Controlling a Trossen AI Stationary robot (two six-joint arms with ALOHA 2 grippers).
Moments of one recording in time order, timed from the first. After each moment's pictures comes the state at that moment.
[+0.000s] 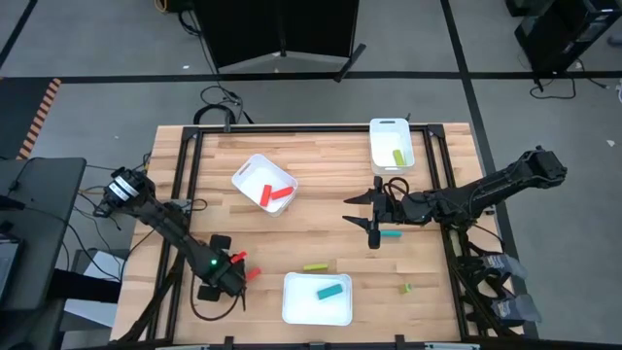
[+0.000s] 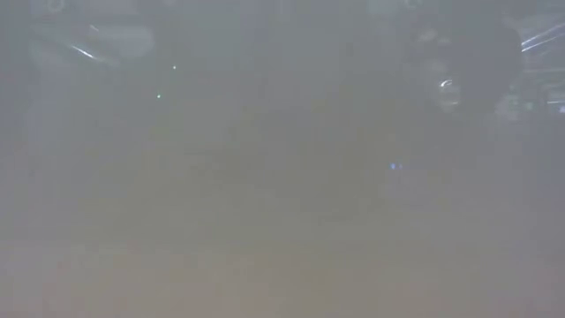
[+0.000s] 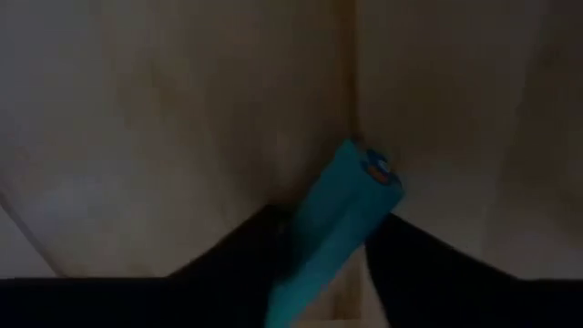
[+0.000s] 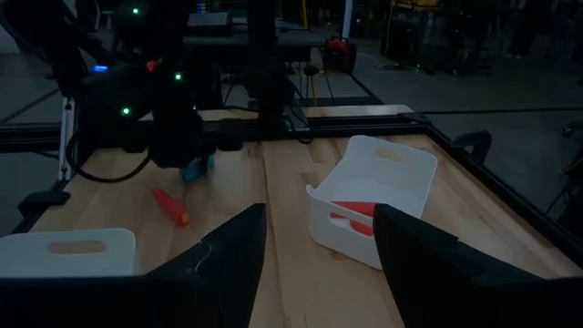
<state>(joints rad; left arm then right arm) -0.70 1.62 0.83 -0.91 0.06 -0.58 0.26 1.13 0.60 0.31 0.40 0.09</state>
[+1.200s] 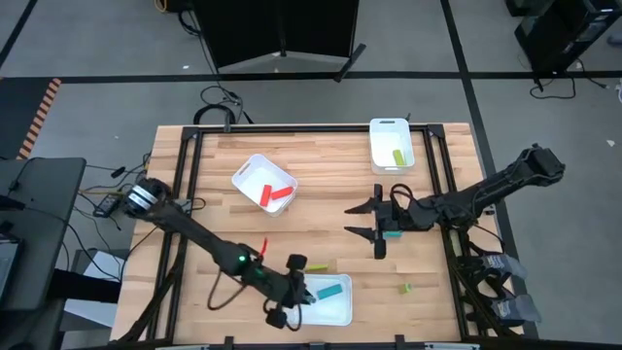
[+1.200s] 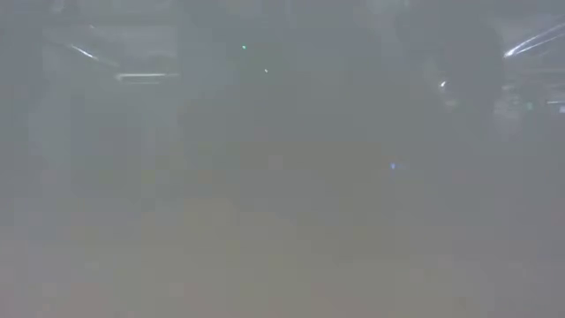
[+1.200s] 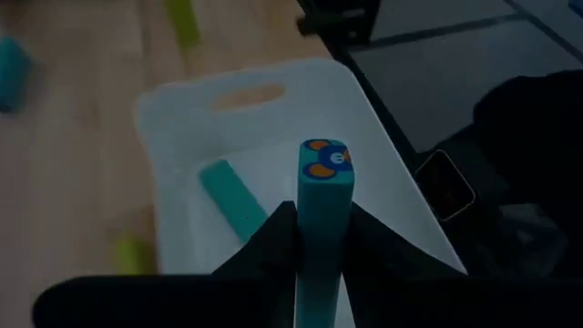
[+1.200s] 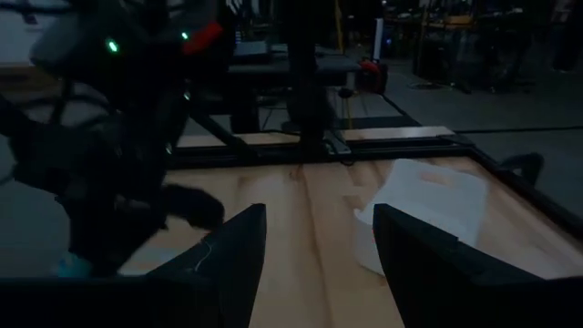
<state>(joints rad) -0.56 1.77 1.13 0.03 -0.15 -0.16 0.35 1.13 0.60 0.38 0.40 0.10</state>
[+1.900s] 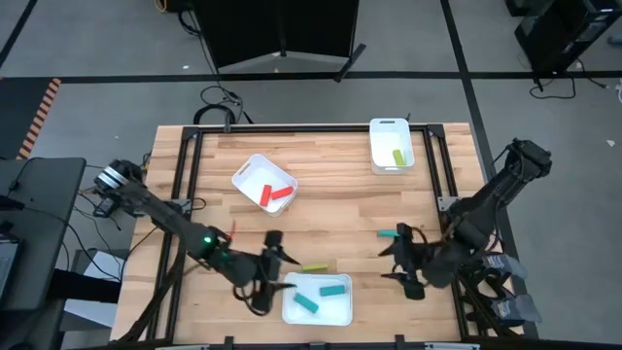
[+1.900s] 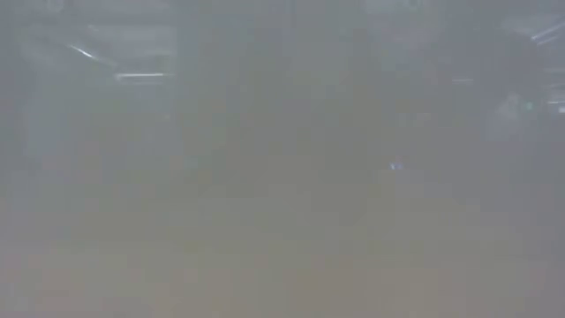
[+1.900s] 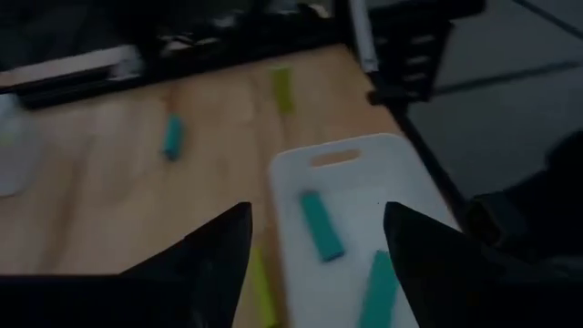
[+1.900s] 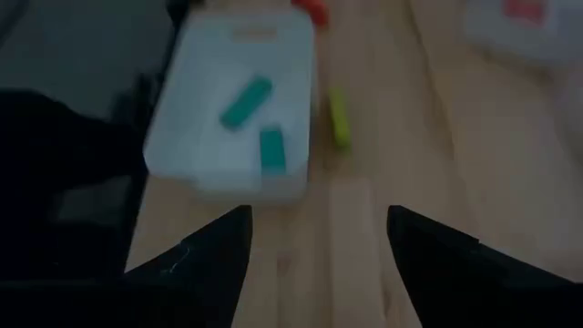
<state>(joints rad) -0.59 1.48 1.07 -0.10 -0.41 -0.11 0.78 1.19 0.90 -0.55 0.47 0.65</state>
